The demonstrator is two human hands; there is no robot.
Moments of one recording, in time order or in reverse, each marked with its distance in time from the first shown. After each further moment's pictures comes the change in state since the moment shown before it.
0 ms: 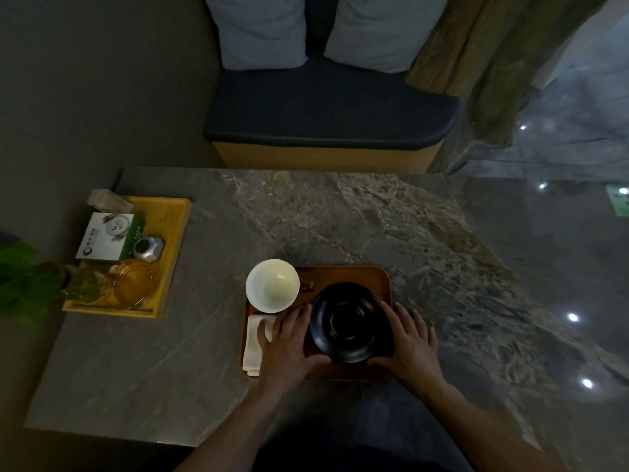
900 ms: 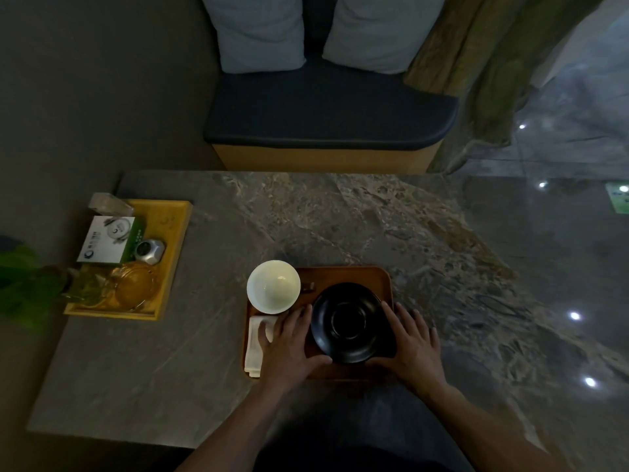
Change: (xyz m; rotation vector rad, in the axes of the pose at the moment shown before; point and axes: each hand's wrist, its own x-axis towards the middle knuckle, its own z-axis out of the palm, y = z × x) left_hand 0.000 0.000 -0.003 0.006 -0.028 0.002; right_hand -0.002 0.001 0.002 -0.008 0.007 0.018
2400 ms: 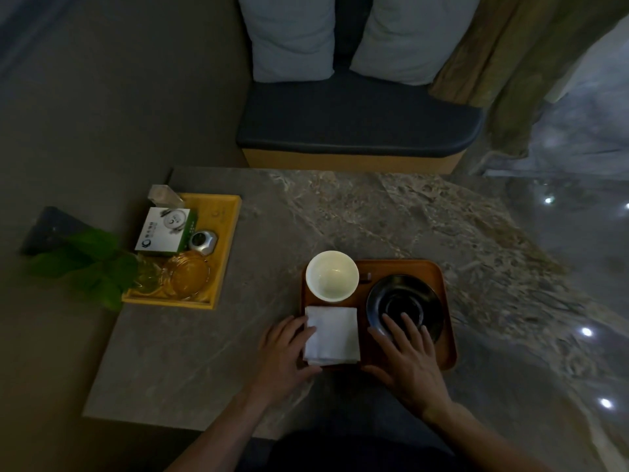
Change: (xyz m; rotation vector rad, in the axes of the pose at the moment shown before) left_hand -0.046 -0.128 -0.024 -0.005 0.118 0.255; right_hand -0.040 -0.108 0.053 -0.321 0.115 -0.287
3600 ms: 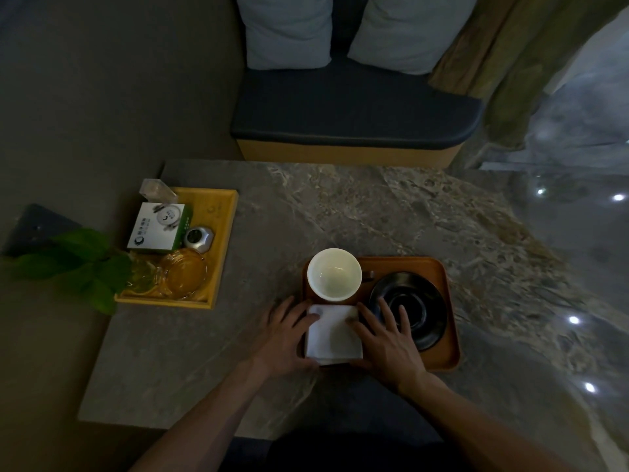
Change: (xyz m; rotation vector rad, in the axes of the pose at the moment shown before) left_hand 0.036 -0.018 -0.018 0.137 -0.171 0.119; right_hand 0.049 -0.021 0.005 -0.060 -0.144 -0.118
